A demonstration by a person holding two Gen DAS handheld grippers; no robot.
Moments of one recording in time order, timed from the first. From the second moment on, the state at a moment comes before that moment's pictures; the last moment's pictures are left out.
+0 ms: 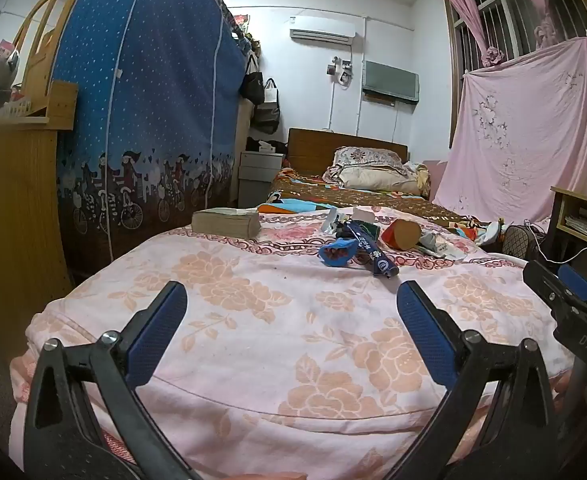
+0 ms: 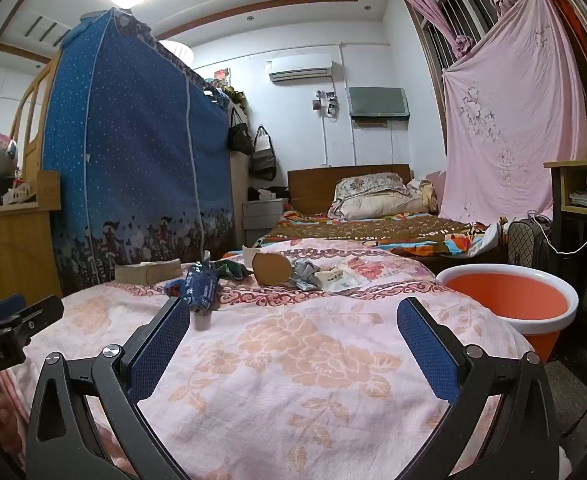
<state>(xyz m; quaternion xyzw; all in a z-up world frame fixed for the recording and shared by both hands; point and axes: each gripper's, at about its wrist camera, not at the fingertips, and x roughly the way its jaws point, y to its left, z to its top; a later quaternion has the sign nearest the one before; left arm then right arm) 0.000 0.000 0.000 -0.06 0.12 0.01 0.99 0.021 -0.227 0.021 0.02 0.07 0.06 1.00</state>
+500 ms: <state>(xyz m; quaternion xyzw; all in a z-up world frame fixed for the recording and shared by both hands) 0.000 0.000 0.000 -0.06 0.12 0.01 0.99 0.020 -0.227 0.020 0.02 0.07 0.06 1.00</state>
